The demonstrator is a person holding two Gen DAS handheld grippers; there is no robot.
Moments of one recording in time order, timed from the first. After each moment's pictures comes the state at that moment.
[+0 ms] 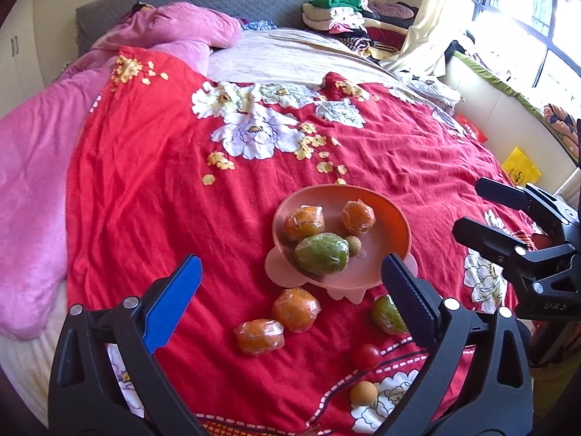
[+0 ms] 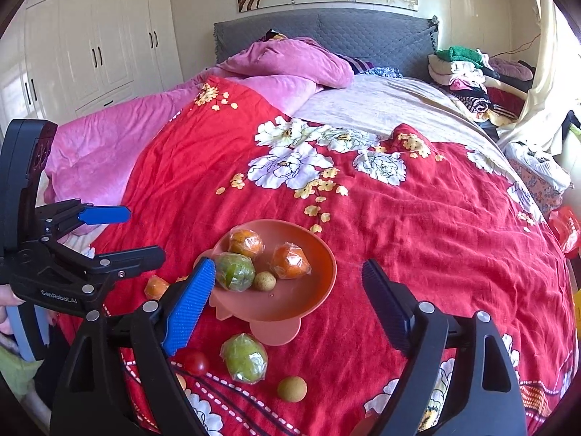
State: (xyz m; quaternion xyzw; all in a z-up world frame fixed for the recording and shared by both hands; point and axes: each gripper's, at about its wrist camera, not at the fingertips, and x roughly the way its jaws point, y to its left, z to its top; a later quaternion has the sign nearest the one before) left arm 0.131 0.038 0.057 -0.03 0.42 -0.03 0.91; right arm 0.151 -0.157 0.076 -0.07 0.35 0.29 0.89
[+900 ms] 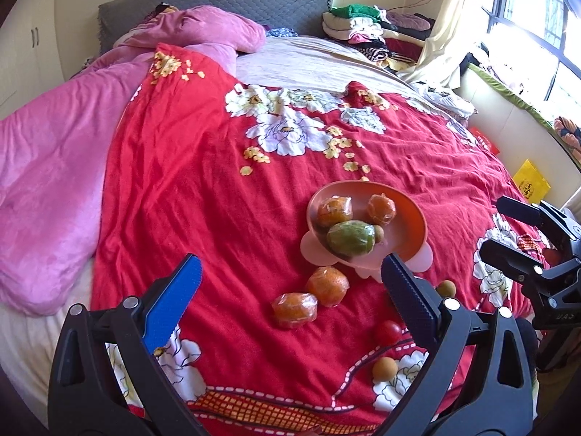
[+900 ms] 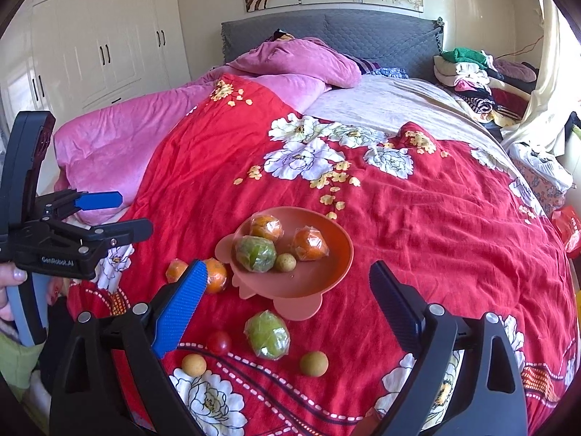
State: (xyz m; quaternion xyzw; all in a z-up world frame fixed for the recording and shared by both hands) left arm 0.096 0.067 0.063 -0.04 0.41 0.00 0.91; right arm 0.118 -0.153 0.074 -0.08 0.35 0.31 0.88
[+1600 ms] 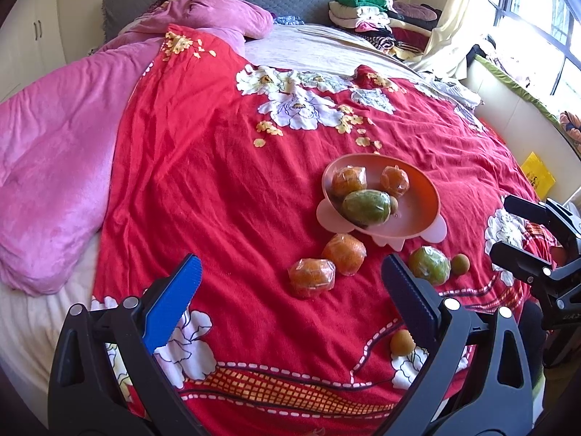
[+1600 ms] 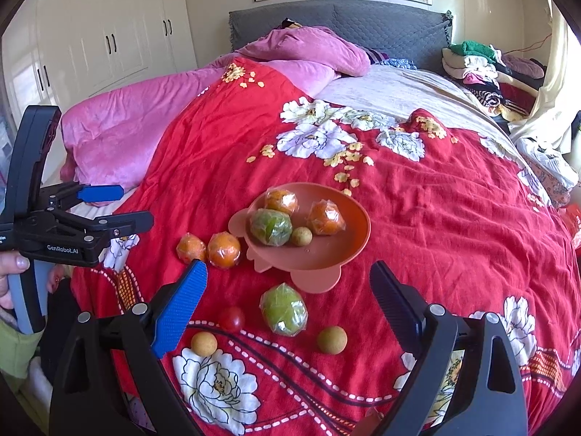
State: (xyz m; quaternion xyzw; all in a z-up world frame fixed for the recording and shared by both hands) left arm 0.079 0.075 0.044 -0.04 0.43 0.01 0.90; right arm 0.100 -0.149 0.057 -0.08 0.37 0.32 0.87
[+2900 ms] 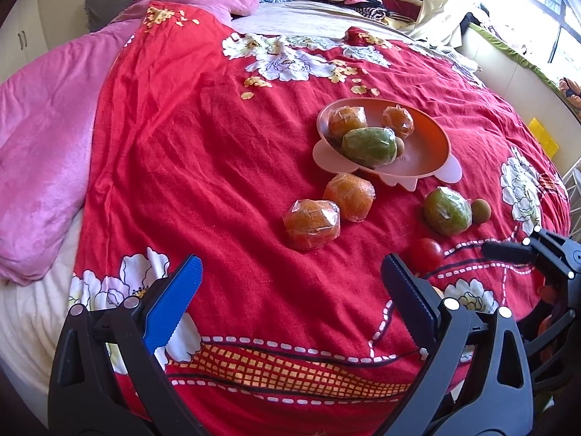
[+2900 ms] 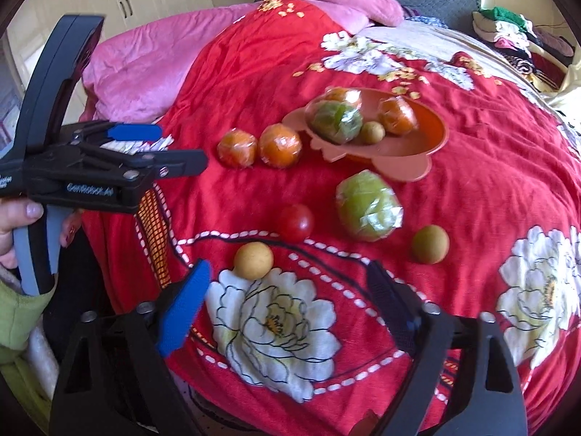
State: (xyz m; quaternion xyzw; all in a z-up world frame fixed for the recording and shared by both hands) left arm 0.070 0.064 -0.003 -0.01 0.46 0.00 0.89; right arm 0.053 -0.117 -0.017 -0.10 0.45 0.36 0.81
